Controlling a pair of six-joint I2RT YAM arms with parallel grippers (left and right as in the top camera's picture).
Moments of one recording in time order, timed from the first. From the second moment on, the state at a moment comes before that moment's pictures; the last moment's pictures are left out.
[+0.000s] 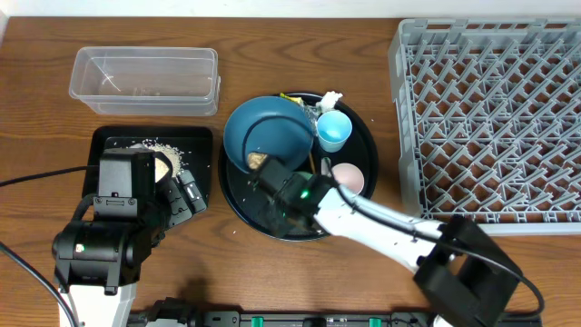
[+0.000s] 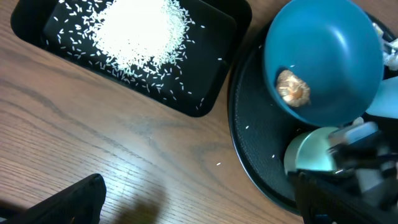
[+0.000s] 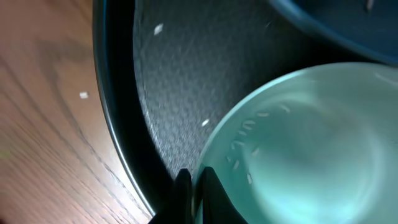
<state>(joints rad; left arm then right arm) -0.07 0.93 1.12 -1.25 -0.06 -0.51 0.92 1.81 1.18 -0.56 -0.10 0.29</state>
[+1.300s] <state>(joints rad) -0.07 0.93 1.12 -1.25 -0.06 -0.51 0.64 1.36 1.18 -0.68 -0.45 0.20</state>
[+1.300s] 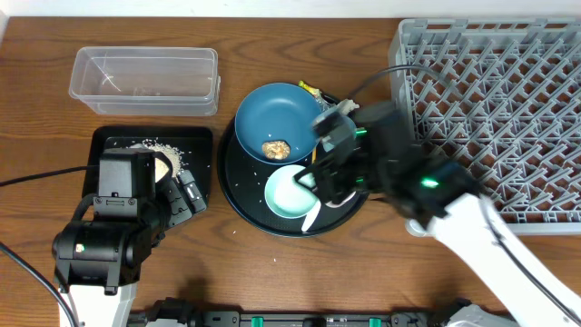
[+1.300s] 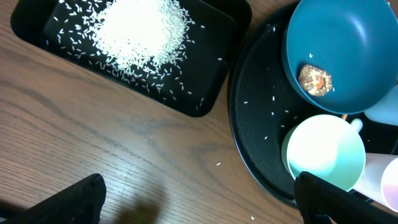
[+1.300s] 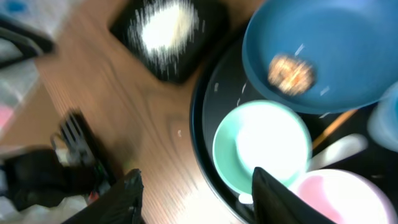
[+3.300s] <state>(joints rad) -0.07 0.93 1.12 -1.25 -0.06 -0.51 0.66 1.48 1.40 -0.74 -0.30 0.21</state>
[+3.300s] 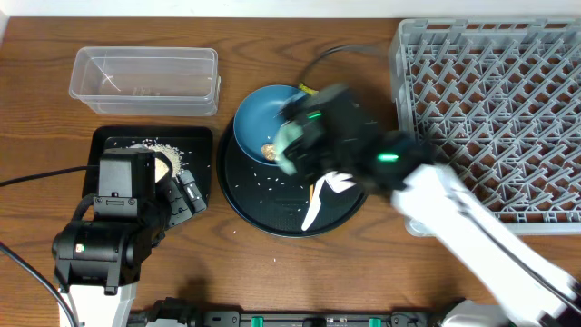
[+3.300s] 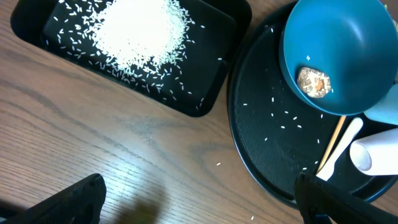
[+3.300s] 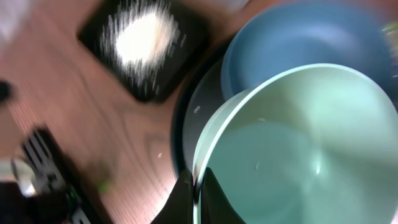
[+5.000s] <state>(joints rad) -0.07 0.93 1.12 -1.25 -0.06 -0.51 -0.84 1.90 1.41 -0.55 -1.51 0.00</state>
